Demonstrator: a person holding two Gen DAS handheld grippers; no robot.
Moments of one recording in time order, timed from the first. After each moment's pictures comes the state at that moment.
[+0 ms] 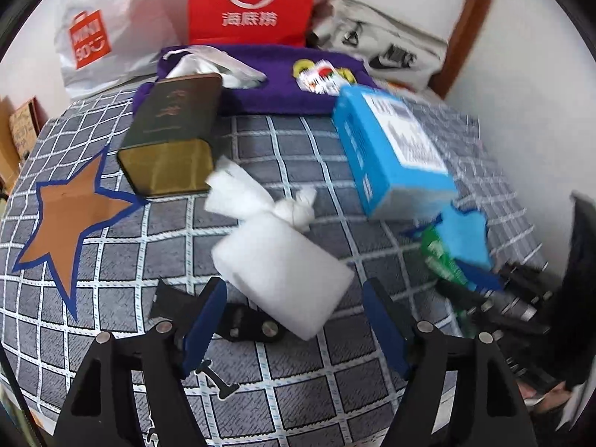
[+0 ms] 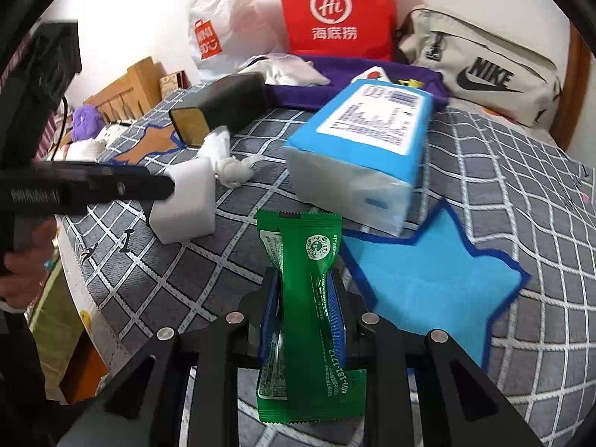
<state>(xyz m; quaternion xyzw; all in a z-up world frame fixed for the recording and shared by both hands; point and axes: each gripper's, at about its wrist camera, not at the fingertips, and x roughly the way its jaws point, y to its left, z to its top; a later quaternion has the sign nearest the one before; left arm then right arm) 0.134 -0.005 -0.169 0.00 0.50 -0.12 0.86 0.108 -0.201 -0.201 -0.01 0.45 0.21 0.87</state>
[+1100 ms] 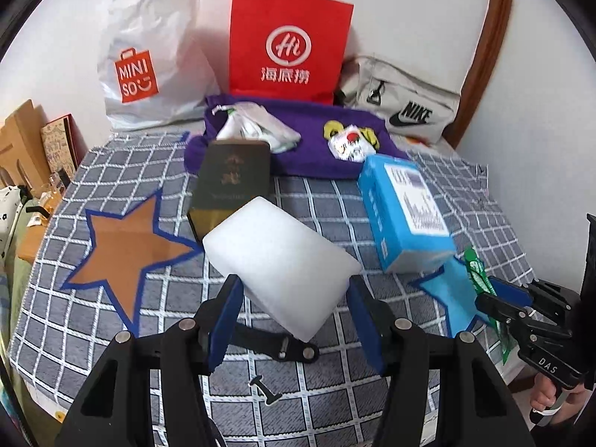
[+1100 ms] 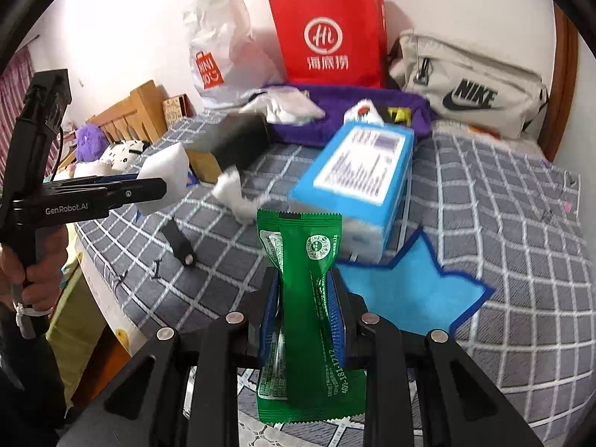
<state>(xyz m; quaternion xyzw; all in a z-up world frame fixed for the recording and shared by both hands) 0.130 0.033 -0.107 -0.03 0.43 -0.09 0.90 0.107 -0.210 -0.142 0.01 0.43 0.21 0.88</state>
